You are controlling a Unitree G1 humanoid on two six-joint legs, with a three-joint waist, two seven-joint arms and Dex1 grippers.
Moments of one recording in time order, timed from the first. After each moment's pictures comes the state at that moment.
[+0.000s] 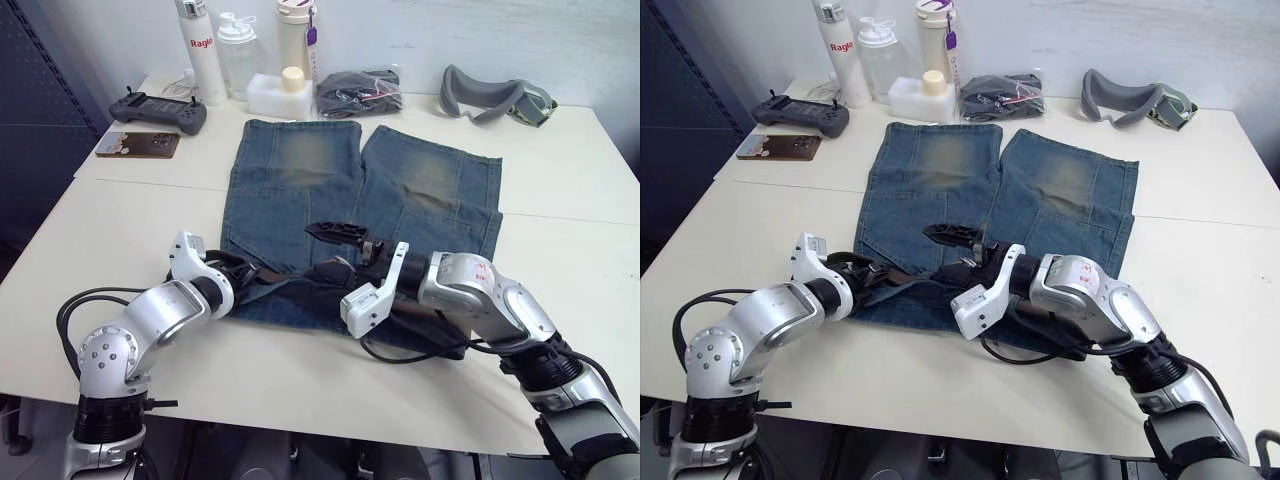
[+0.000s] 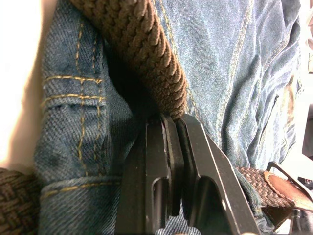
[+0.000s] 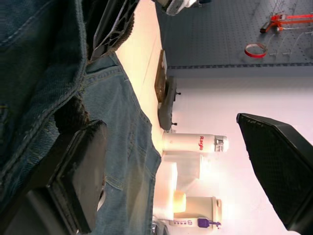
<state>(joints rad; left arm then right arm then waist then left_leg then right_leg) -0.27 0.47 0.14 -0.33 -1.96 0.73 1.08 -0.61 -0.59 0.38 -0.11 -0.63 -0.57 0.49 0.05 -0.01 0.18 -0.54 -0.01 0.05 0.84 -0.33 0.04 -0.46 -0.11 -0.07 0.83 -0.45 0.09</state>
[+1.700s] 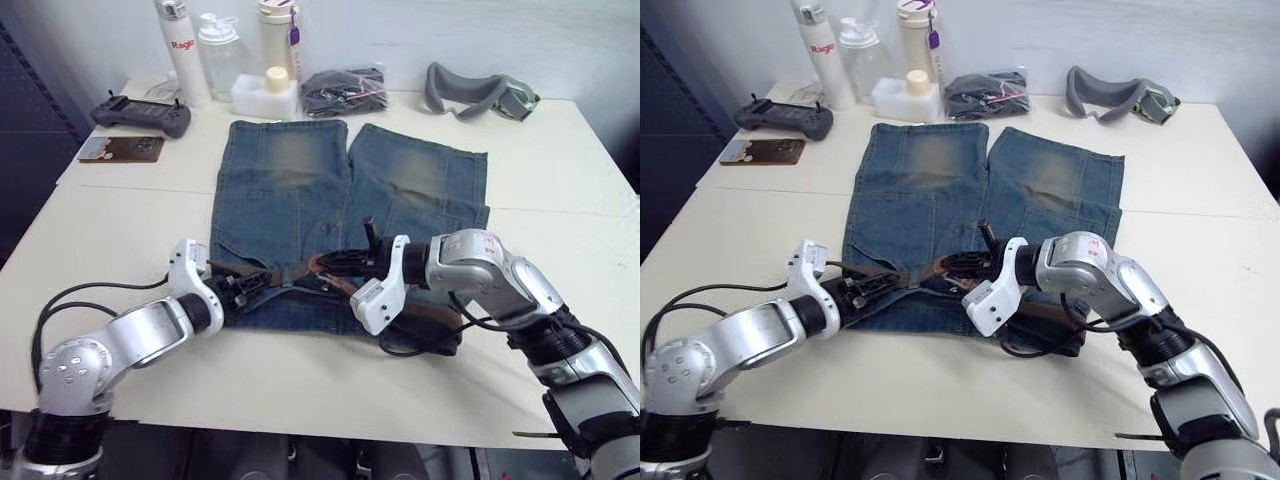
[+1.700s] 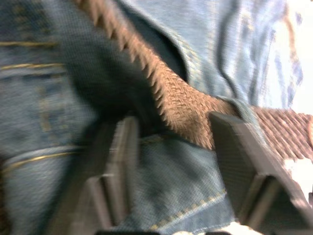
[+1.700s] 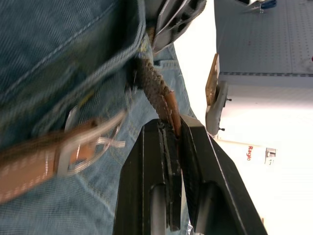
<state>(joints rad) -0.13 0.78 0.17 -0.39 -1.97 0.92 0.67 -0.77 -0.65 0.42 0.05 -0.44 -0.70 0.78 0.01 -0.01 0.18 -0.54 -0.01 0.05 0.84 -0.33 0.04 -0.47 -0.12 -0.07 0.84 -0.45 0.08</state>
